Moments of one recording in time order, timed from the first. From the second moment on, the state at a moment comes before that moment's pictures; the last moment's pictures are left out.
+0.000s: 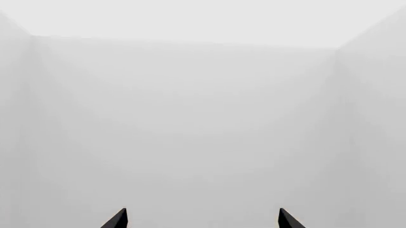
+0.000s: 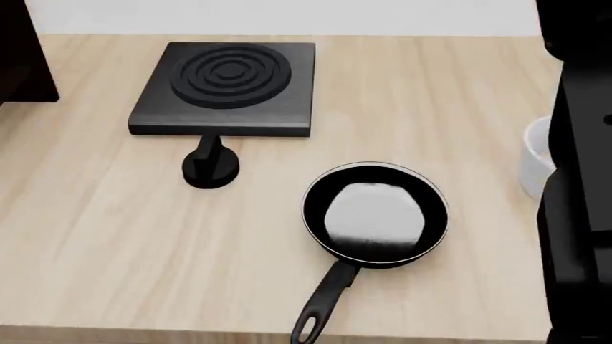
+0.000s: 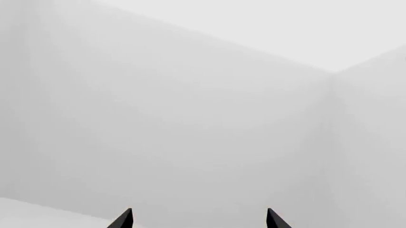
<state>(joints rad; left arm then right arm) -1.28 -0.22 0.03 0.35 -0.49 -1.09 -0.22 1.25 0.33 -0.14 -0.34 0.14 1.08 -0.02</state>
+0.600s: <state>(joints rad) -1.52 -0.24 0.09 0.14 -0.45 -1.01 -0.18 1.45 0.32 -0.19 -0.19 0.13 1.07 -0.04</state>
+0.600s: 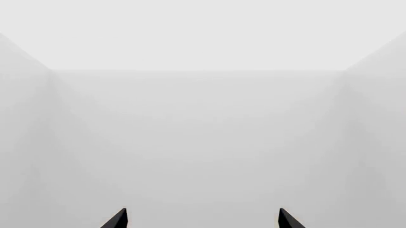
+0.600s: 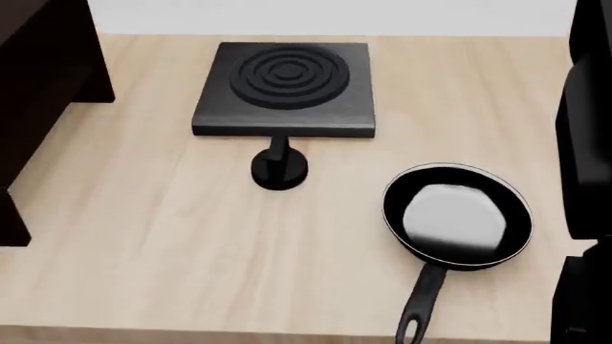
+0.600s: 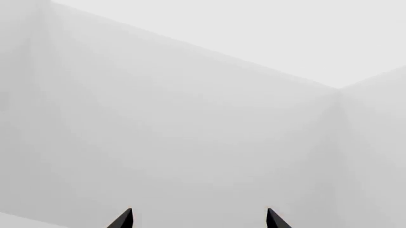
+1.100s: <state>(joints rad) -1.54 -0.25 0.10 0.14 -0.45 -1.01 -0.20 1.48 0.32 -0.20 -0.17 0.15 1.06 -0.04</state>
